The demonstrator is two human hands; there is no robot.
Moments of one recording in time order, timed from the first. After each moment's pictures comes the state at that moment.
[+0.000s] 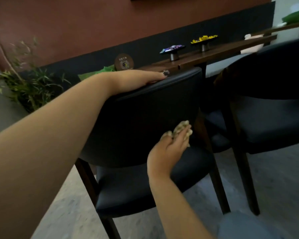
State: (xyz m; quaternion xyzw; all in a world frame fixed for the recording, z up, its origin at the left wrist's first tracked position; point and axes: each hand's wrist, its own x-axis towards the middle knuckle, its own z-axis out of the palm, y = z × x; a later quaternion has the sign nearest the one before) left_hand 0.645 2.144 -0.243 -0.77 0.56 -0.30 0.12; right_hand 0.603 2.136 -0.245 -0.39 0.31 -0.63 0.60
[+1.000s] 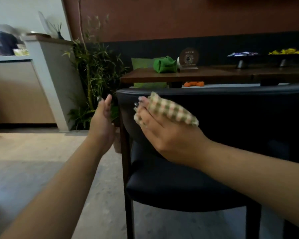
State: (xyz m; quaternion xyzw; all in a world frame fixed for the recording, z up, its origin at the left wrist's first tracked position) left_hand 0.747 2.331 -0.176 -0.55 0.18 0.03 -0.82; right_hand 0.627 2.172 -0.173 -0.79 -0.21 -0.42 -0.39
